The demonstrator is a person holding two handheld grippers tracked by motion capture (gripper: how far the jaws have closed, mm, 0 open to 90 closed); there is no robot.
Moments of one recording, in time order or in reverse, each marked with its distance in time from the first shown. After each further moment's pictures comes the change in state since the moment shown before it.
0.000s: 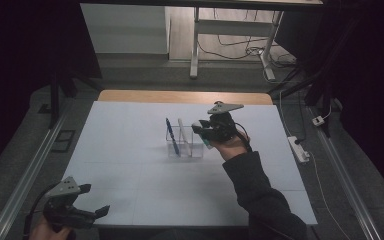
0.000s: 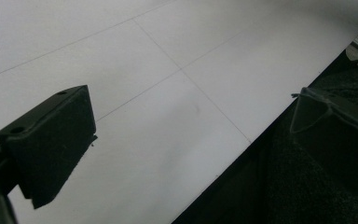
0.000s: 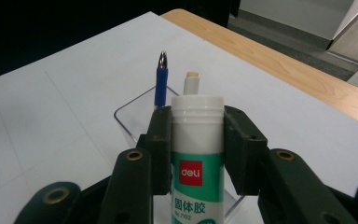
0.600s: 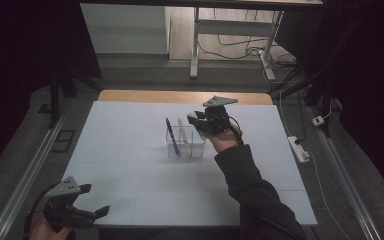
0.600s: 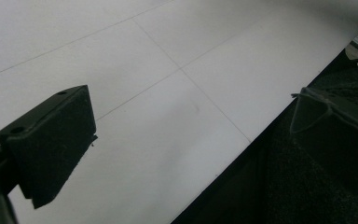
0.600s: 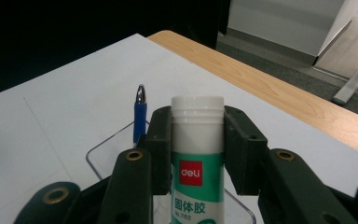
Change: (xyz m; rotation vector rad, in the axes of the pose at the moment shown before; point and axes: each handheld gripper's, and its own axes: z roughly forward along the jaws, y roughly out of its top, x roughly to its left) left arm 0.000 0.000 0.000 0.003 -0.003 0.001; right arm -0.009 0.012 0.025 -0.070 -0.038 0.010
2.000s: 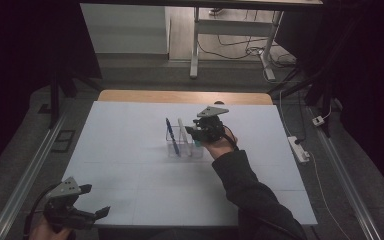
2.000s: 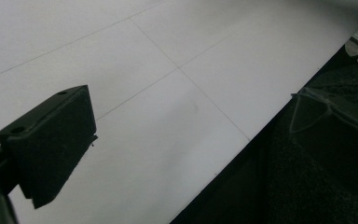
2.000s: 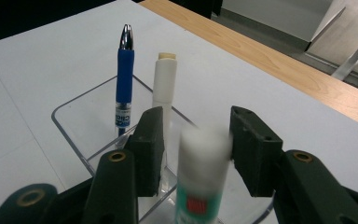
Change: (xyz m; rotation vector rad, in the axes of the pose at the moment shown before) left arm -0.002 0.000 0.000 0.004 0.001 0.016; right arm 0.004 -0.032 0.024 0.071 -0.043 -0.047
